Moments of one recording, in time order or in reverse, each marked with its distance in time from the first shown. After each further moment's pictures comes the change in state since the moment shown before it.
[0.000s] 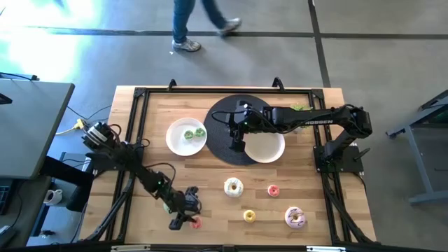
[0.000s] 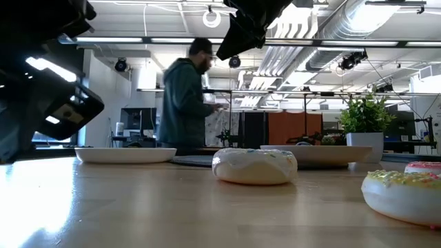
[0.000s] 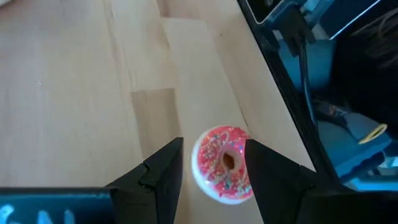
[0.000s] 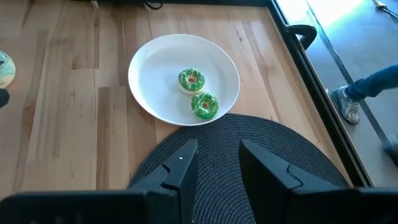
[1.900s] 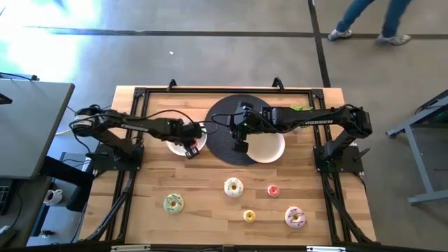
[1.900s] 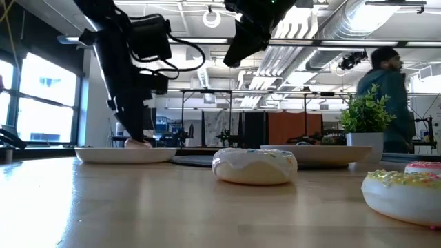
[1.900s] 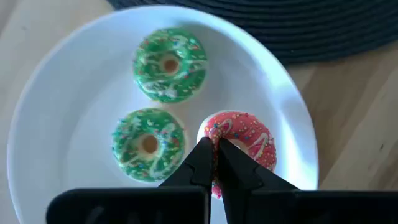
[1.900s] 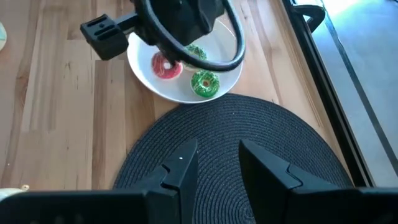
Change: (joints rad) left arm 0.808 -0.245 0.113 -0.907 -0.202 0.158; right arm 0.000 0.001 -0.001 -0.076 0.000 -0.030
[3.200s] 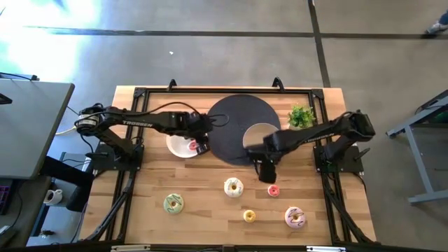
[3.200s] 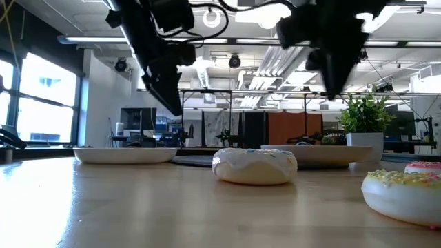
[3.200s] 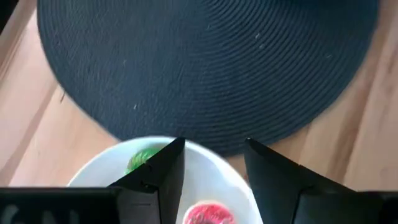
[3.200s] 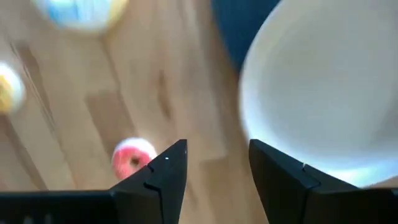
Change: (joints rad) left arm -0.001 0.048 0.235 0.003 0.040 0.158; right arm 0.236 0.000 -0.116 -0.594 -0.211 0.467
